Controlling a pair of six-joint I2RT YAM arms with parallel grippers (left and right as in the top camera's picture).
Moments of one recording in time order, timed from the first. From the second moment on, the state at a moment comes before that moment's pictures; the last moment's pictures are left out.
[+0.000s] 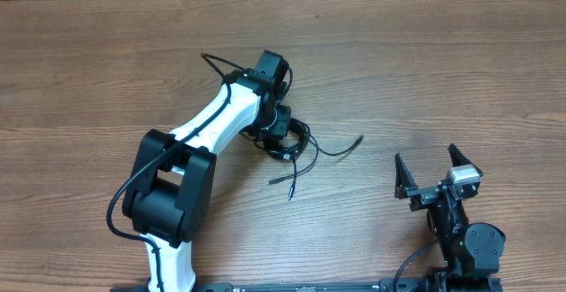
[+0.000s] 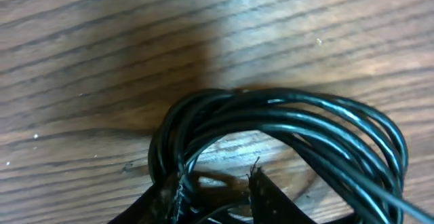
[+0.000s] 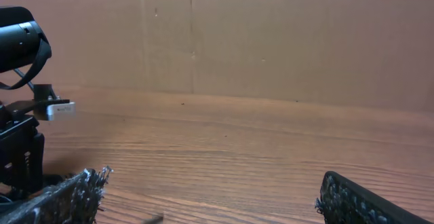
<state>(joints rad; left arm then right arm) -0.43 2.03 1.43 -0.80 0.10 -0.31 -0.03 0.01 0.02 -0.02 -0.20 -0.01</state>
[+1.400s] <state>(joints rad) -0.40 2.03 1.35 -0.73 -0.03 -0.49 -0.03 0.01 0.02 -0.02 -0.20 -0.01</state>
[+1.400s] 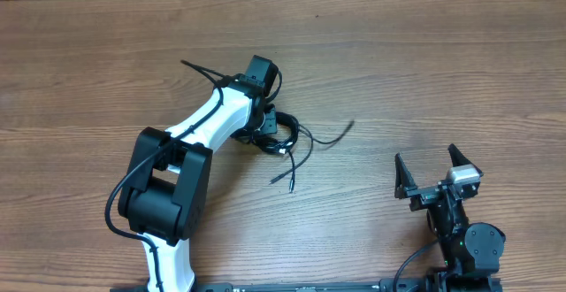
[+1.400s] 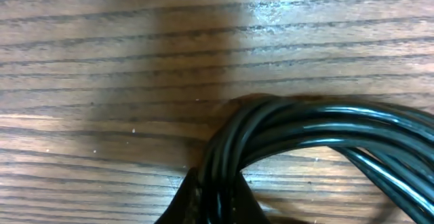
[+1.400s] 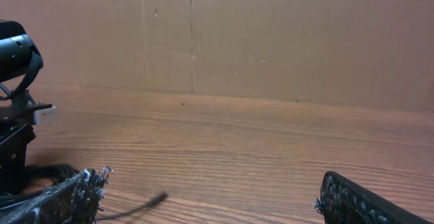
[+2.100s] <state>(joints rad) -0.39 2.03 1.74 -1.06 0.35 -0.51 -0.03 0.01 0.02 -0.01 -0.26 0.00</state>
